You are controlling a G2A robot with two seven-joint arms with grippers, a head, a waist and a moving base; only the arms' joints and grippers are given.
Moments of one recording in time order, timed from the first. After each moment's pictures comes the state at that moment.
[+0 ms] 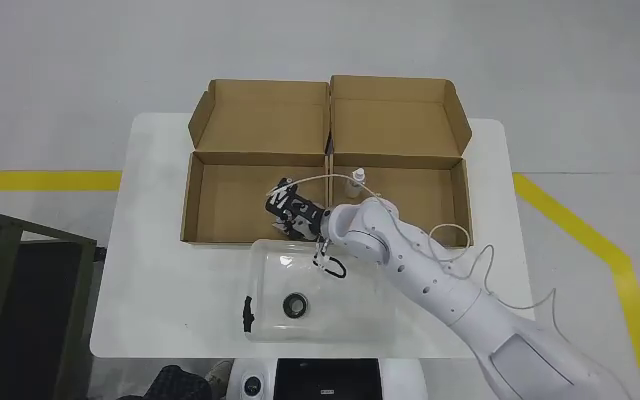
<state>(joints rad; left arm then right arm) -0.01 -0.37 -0.75 -1.25 2.03 -0.40 0.22 -0.72 -1.39 0.62 -1.29 -0.94 -0.33 0.59</state>
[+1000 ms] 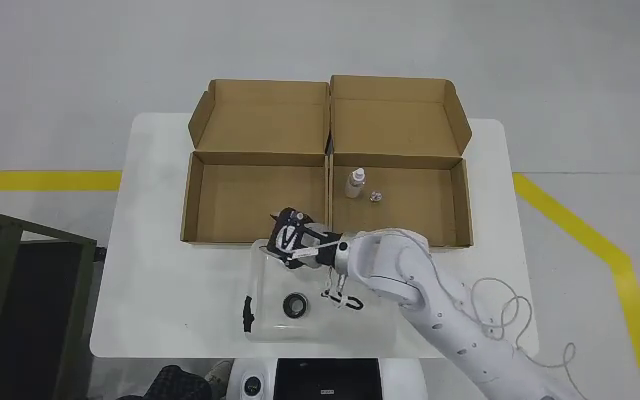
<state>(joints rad) -0.01 -0.37 -0.75 -1.25 2.03 -0.40 0.22 -1.05 -1.29 0.84 -1.82 -1.12 -0.49 0.58</state>
